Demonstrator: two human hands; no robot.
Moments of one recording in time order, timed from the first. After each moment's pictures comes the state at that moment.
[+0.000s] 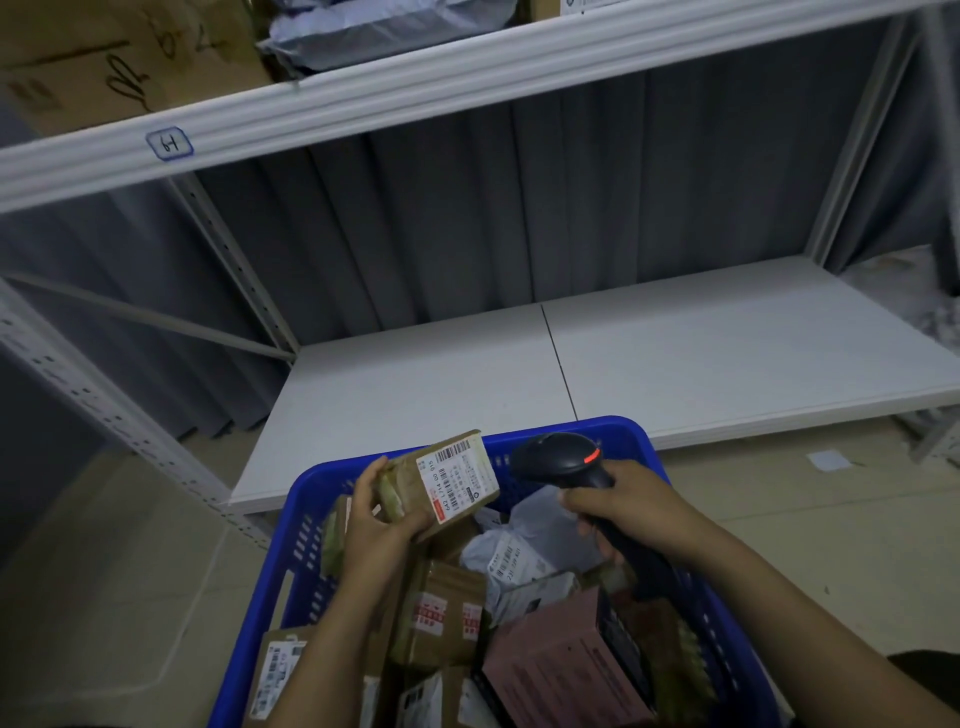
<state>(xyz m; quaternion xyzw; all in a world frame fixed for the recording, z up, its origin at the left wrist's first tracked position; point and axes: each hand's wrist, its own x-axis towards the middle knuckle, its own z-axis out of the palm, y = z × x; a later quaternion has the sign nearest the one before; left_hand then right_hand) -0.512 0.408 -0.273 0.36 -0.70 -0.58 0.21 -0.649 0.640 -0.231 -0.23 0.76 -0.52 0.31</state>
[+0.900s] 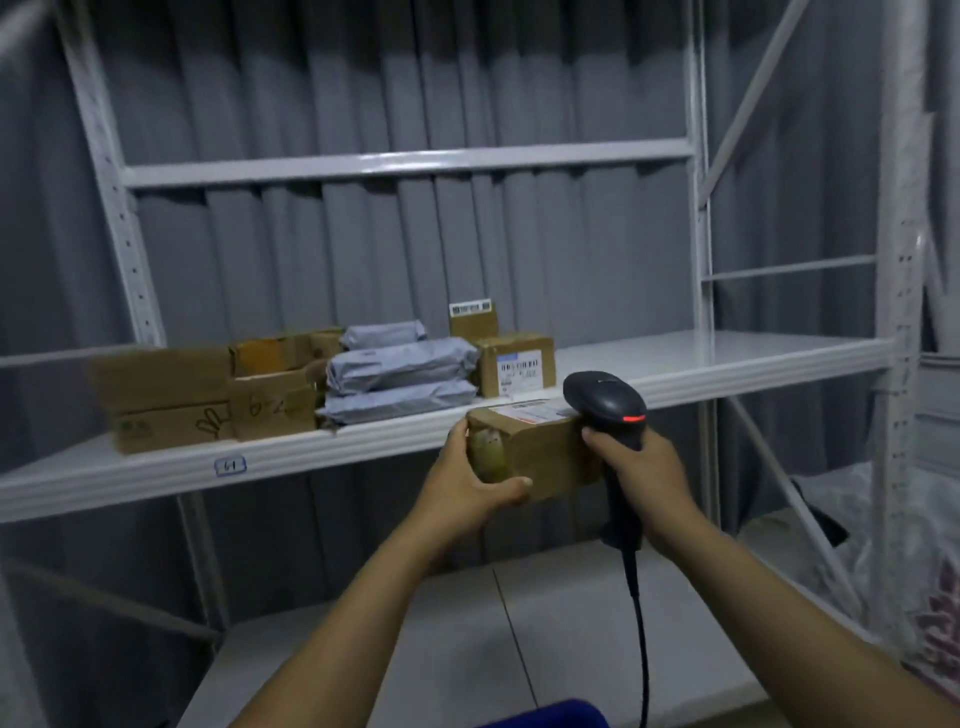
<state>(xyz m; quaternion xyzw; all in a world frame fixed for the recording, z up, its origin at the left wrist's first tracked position) -0.627 0.485 0.033 -0.01 -0.85 -0.46 0.25 -0.696 0.672 0.021 -0.16 0.66 -0.73 -0.12</state>
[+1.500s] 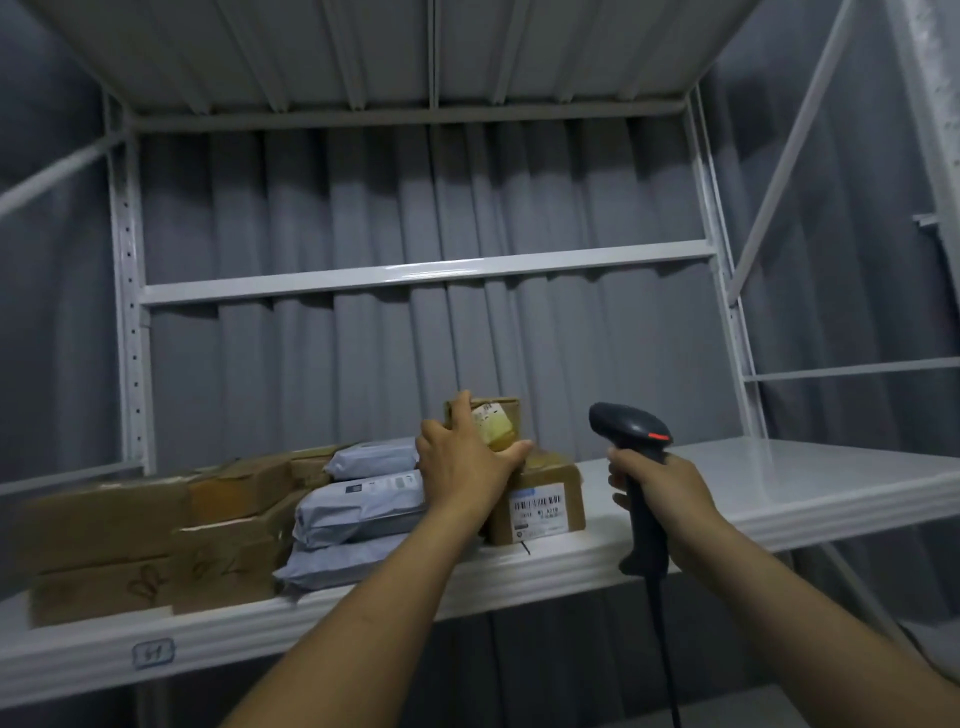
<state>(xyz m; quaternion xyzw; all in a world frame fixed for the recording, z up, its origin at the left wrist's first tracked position) -0.792 0.463 0.166 0.15 -0.85 -0.21 0.46 -0.854 0.645 0.118 -0.15 0.59 -0.79 -0.08</state>
